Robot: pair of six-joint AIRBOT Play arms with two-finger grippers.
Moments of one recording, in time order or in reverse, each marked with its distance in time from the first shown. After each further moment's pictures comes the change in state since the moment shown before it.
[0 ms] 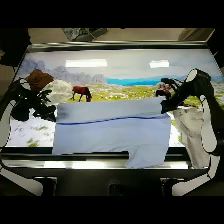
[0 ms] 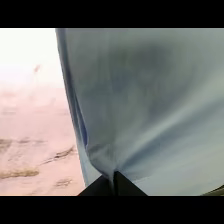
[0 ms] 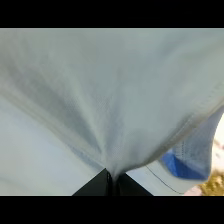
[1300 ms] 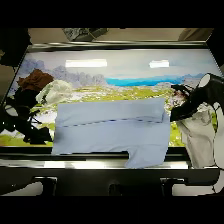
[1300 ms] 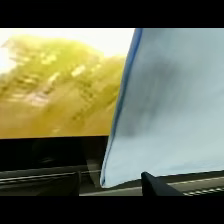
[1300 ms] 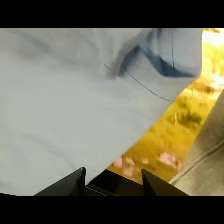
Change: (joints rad) left arm 0.145 0.479 -0.688 0.010 0.232 -0.013; right arm -0.078 0.193 -0.185 -0.098 0.054 -0.013
